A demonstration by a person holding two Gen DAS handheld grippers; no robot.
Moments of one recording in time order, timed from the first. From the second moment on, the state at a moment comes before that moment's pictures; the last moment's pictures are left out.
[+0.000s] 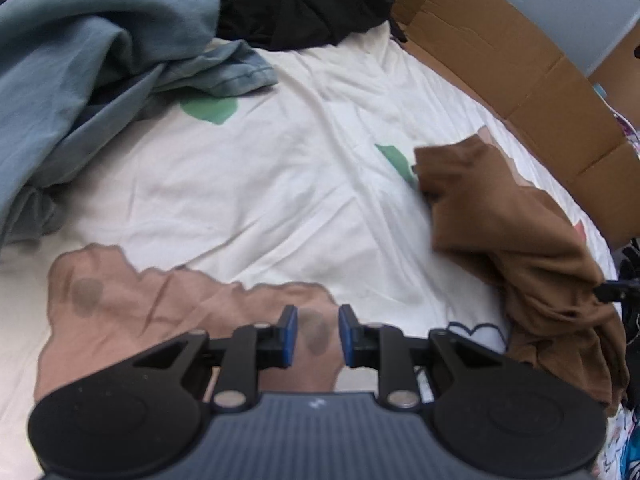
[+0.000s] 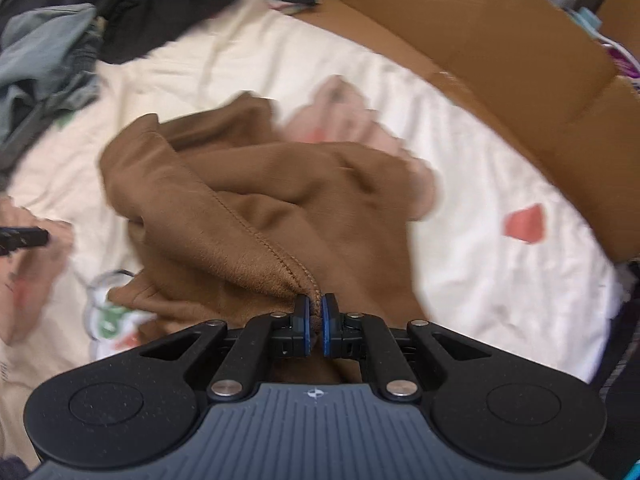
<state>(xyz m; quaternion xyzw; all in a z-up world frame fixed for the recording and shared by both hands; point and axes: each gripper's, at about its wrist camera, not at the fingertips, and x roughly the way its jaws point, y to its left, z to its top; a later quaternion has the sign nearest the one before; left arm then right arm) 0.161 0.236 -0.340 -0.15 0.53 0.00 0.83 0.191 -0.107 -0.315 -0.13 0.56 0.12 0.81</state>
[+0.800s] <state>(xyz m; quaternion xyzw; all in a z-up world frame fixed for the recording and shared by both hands) 0.209 0.159 -0.332 -0.08 0.52 -0.08 0.85 0.256 -0.287 -0.340 -0.26 0.53 -0.03 0.81</state>
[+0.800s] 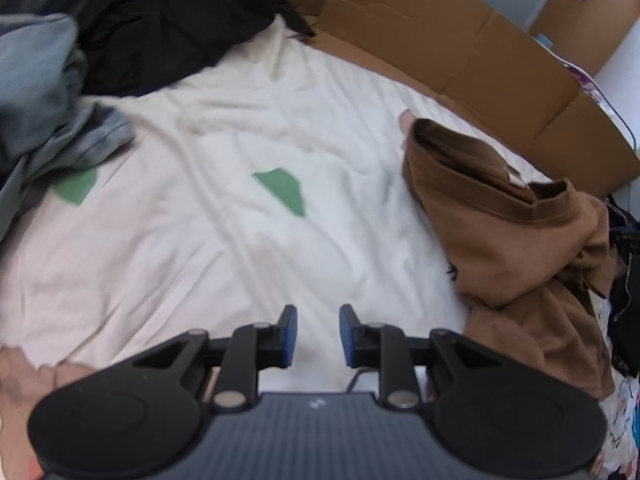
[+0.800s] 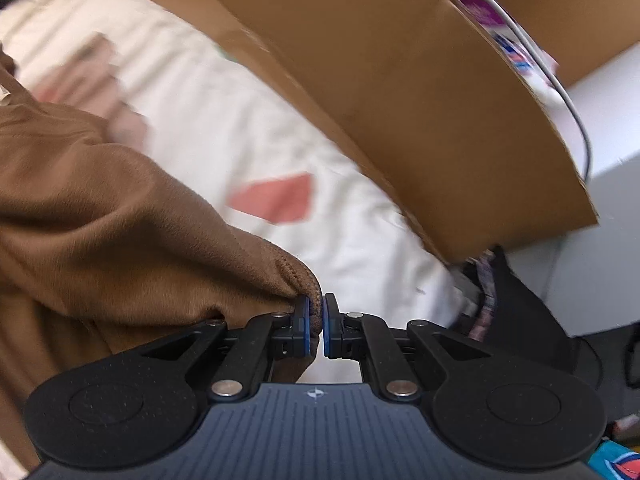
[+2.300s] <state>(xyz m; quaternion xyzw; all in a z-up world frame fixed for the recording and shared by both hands) 0.343 0.013 -0.388 -0.05 0.53 -0.19 0.83 0.171 -0.347 -0.301 -0.06 0.45 -0.07 0.89</state>
